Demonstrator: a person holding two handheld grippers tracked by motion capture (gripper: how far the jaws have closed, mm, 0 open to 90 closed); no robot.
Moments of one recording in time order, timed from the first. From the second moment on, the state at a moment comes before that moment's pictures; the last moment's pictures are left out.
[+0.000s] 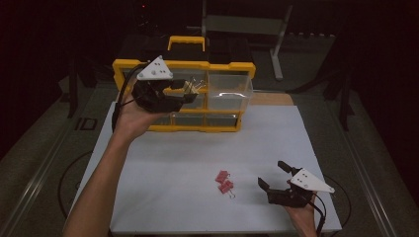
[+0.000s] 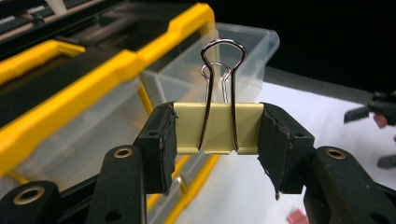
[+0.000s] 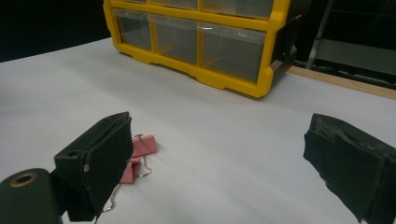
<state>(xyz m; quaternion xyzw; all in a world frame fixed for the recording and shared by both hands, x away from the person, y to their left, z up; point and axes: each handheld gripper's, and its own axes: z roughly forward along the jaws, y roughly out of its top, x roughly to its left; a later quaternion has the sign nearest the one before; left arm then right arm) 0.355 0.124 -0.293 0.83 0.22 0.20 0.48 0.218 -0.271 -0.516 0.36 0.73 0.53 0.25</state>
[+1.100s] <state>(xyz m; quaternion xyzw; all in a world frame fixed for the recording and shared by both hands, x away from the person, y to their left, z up) 0.406 0.069 -0.287 0.81 0.24 0.18 0.50 0.218 -0.270 -0.516 0.36 0.73 0.53 0.25</state>
